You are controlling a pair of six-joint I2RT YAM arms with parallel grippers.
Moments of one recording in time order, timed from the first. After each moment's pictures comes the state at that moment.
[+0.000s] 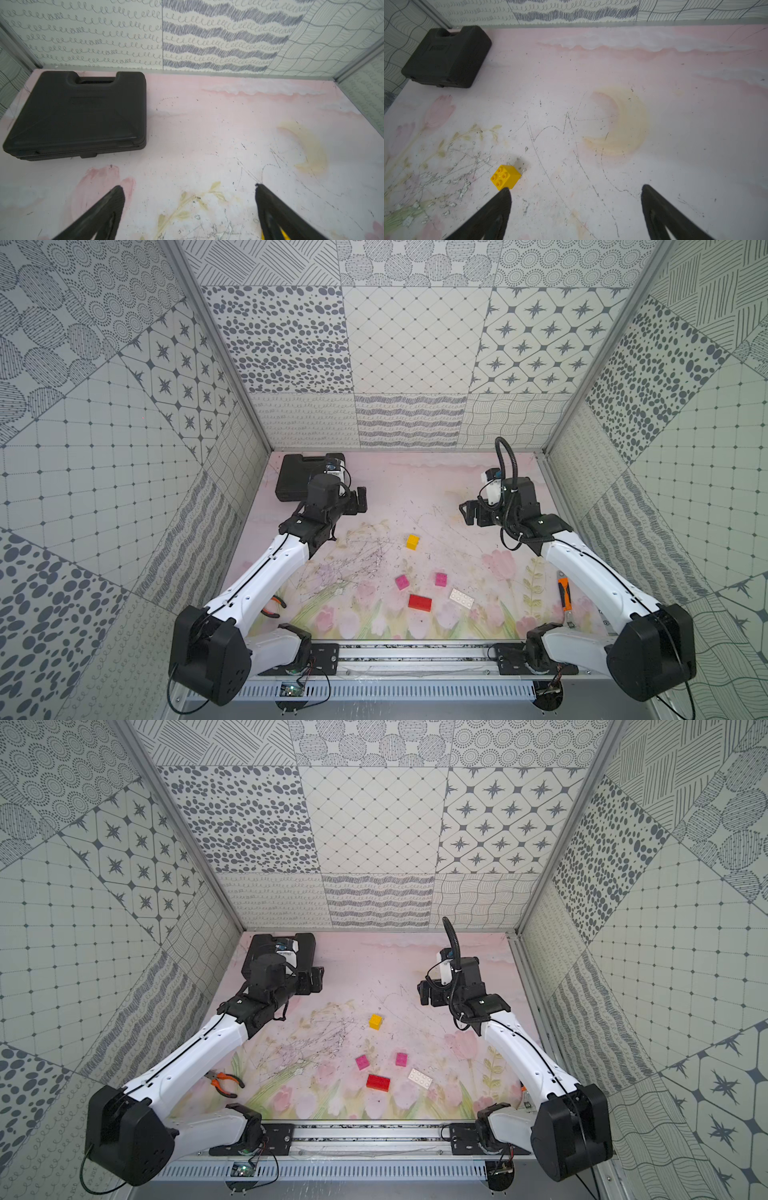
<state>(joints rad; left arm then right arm) -0.40 1.23 0.93 -0.22 -0.13 -0.25 0.34 1.24 0.94 -0.40 -0.10 0.18</state>
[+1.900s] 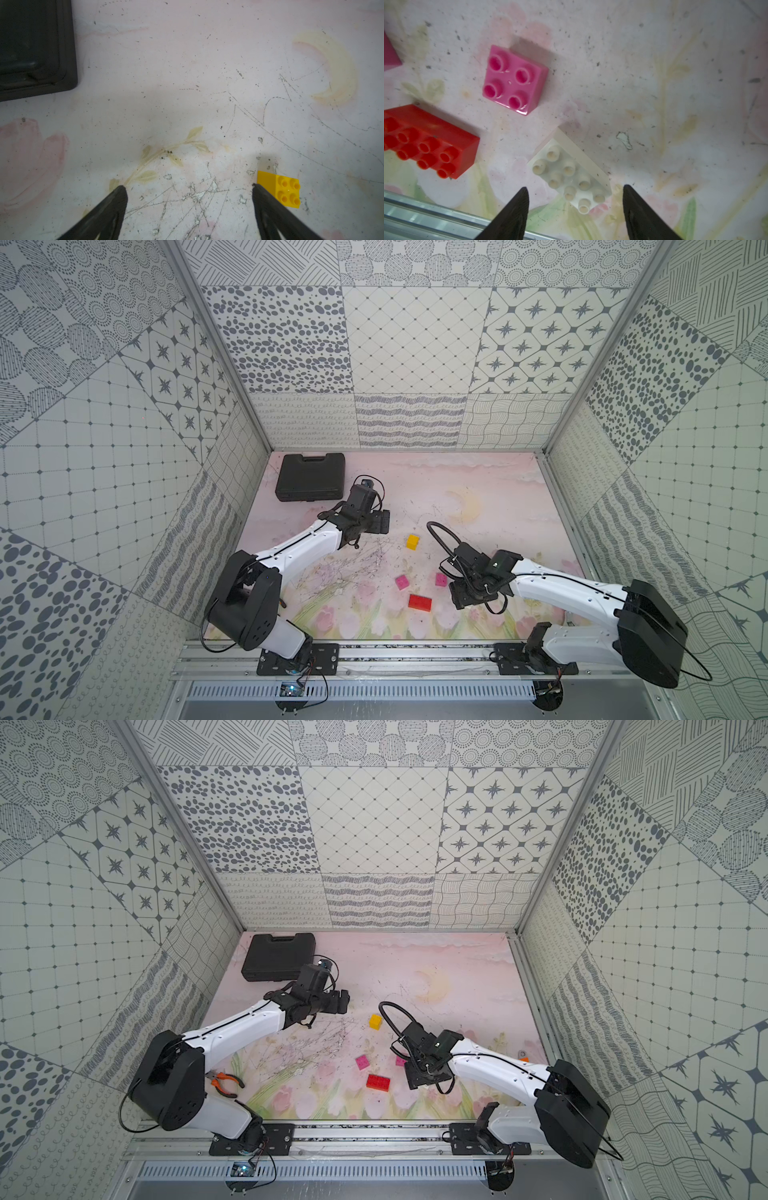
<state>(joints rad) -0.53 1.50 0.97 -0.31 -0.11 -0.31 0.87 1.28 0.71 -0.83 0.04 0.59</state>
